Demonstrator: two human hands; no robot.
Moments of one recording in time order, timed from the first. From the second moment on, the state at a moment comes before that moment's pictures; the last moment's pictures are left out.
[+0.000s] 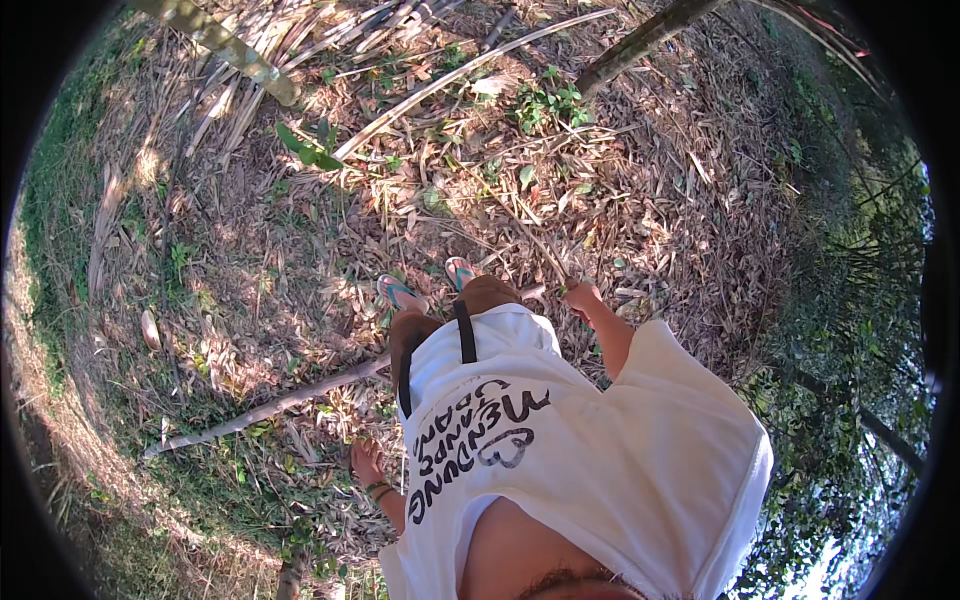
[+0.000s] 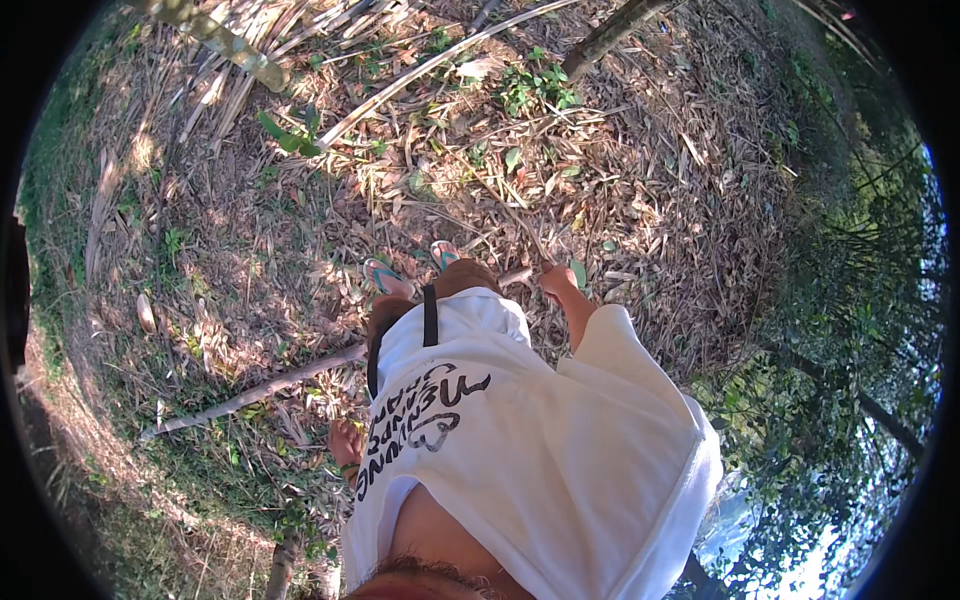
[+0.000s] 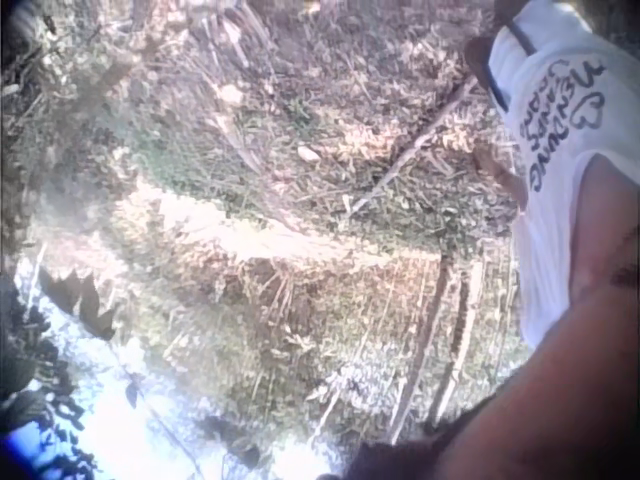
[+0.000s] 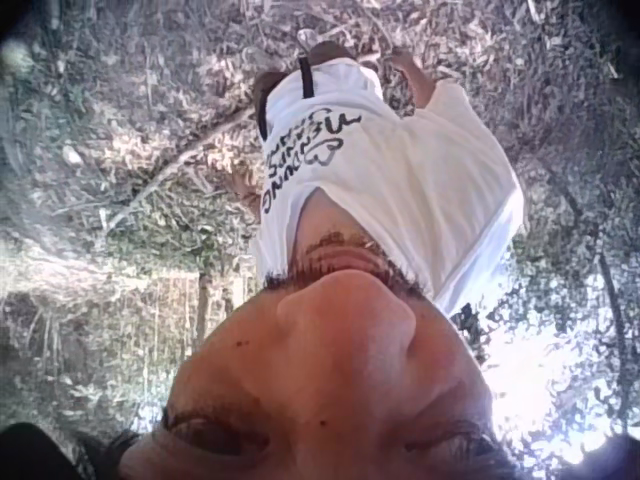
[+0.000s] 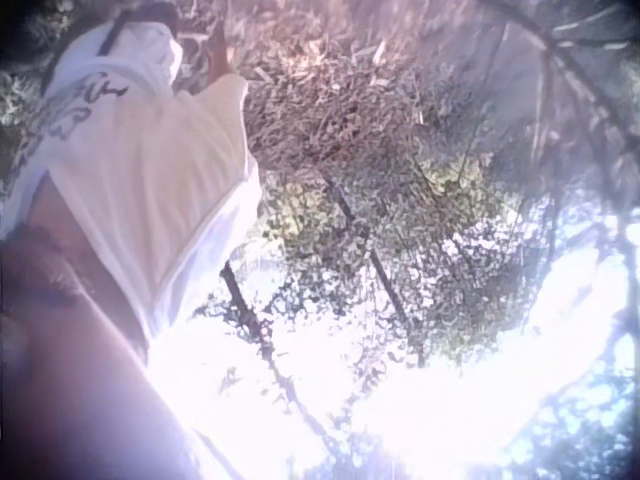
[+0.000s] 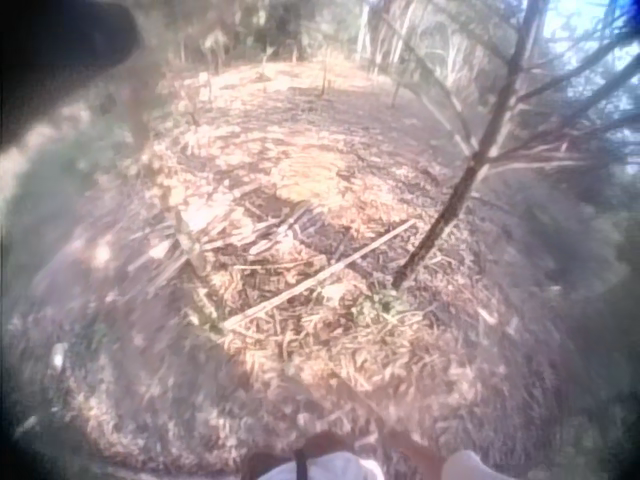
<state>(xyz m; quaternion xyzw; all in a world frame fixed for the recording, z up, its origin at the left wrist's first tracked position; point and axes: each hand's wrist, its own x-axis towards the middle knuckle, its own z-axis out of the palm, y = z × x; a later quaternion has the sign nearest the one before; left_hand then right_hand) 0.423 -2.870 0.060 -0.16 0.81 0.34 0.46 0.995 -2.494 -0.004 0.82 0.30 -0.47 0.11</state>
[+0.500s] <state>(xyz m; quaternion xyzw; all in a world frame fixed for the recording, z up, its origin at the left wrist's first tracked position) 0.317 -2.539 -0.005 0.40 0.75 0.25 0.47 0.806 -2.450 0.041 0.75 0.18 -0.61 -0.17</state>
